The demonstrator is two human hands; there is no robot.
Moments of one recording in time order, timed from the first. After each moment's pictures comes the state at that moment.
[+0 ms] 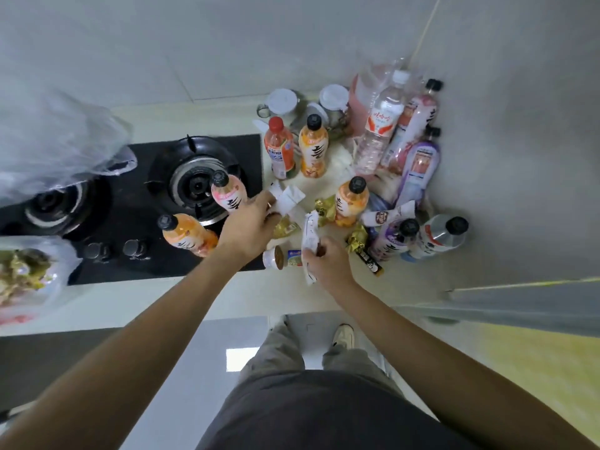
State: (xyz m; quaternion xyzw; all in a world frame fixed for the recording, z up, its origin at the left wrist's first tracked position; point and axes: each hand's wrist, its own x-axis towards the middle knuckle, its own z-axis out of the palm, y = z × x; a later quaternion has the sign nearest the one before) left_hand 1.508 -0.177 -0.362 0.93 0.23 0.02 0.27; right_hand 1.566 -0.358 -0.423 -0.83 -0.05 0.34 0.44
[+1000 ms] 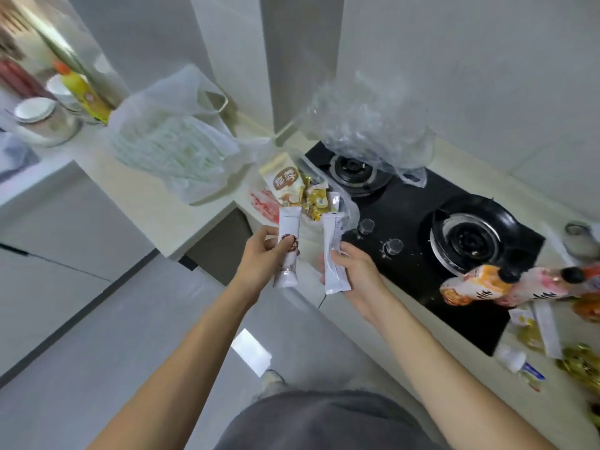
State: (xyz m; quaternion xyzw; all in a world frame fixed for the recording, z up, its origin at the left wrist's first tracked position) left_hand 1.013 -0.007 -0.313 0.42 0.60 0.32 0.60; right_hand 1.204 -0.052 -0.336 -0.58 -0.22 0.66 0.43
